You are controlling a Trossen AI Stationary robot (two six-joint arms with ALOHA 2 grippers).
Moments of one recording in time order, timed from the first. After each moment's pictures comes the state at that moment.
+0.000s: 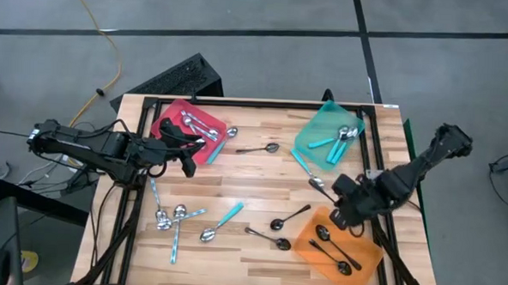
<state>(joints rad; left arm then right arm) -0.17 0.89 0.91 -0.57 -0.71 -0.43 0.62 1.15 1.05 -1.20 0.25 1.28</state>
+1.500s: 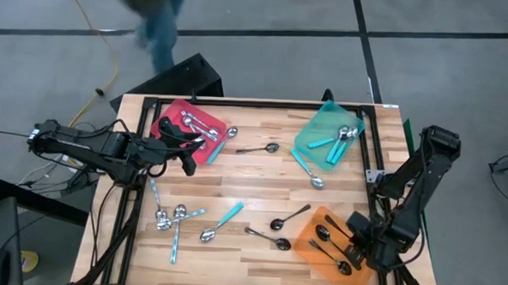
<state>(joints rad) -0.17 0.89 0.91 -0.57 -0.75 -0.41 1.12 1.30 0.77 -0.88 0.23 1.84</state>
